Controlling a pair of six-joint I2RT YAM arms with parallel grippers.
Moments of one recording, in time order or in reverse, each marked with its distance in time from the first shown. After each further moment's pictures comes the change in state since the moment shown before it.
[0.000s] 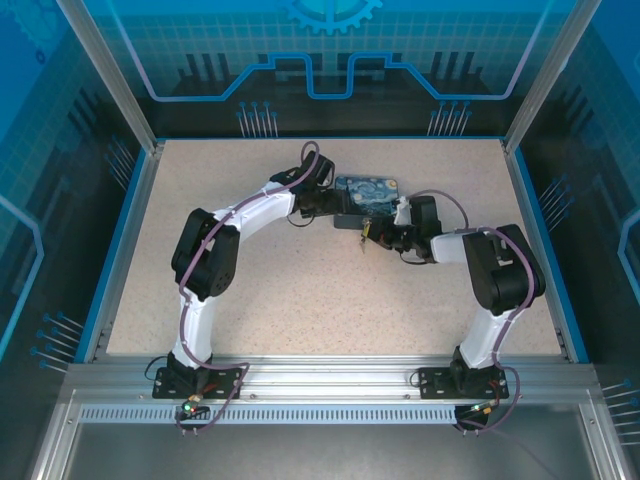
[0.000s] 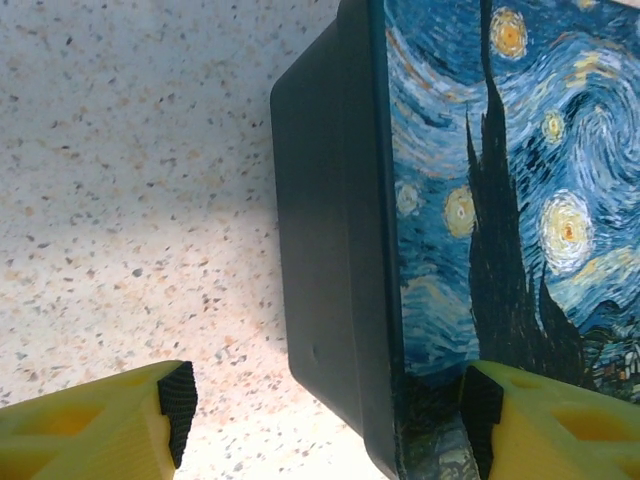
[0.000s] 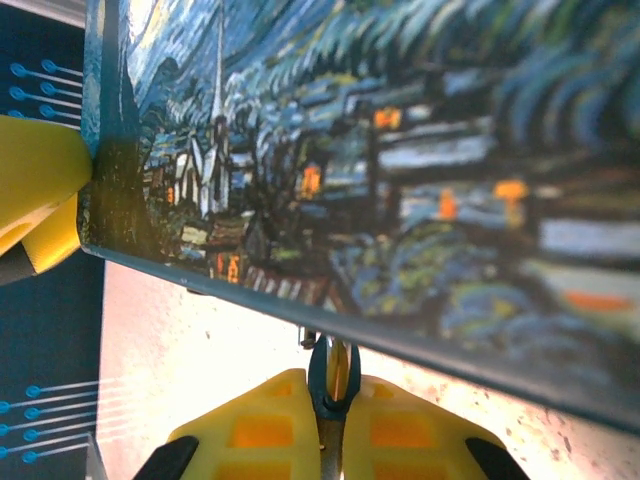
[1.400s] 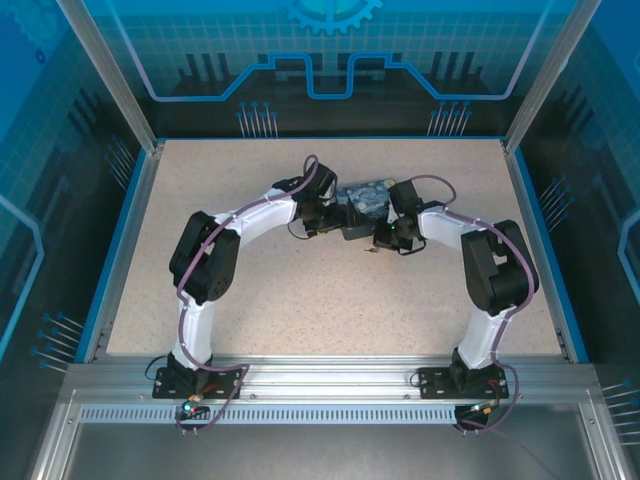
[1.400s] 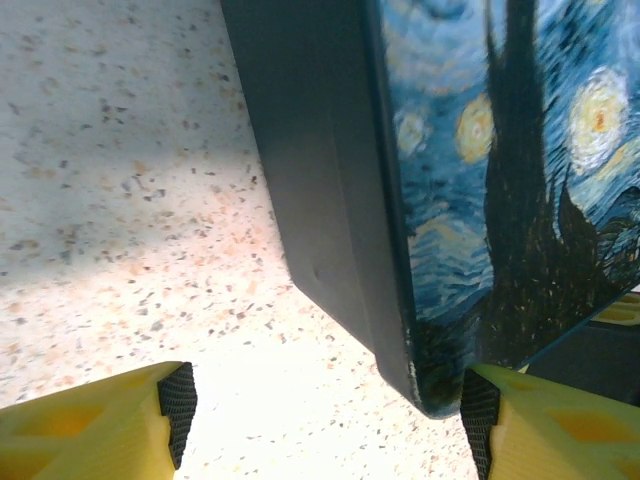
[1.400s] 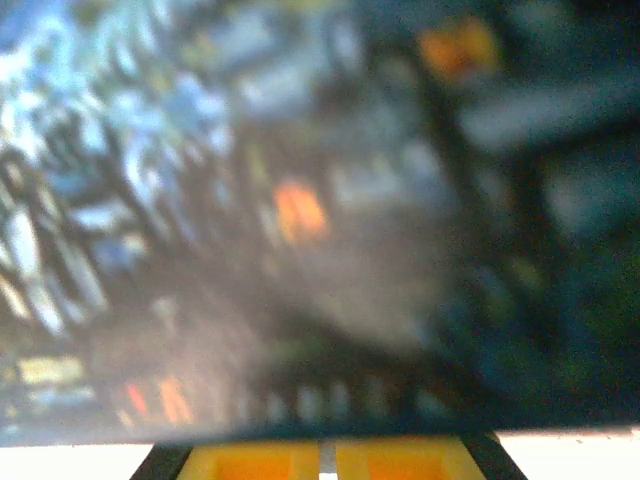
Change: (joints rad) left arm -0.023 -0.038 -0.061 -0.077 0.163 -0.098; right arm 0.087 0.002 0.317 -0.795 0.416 -0.225
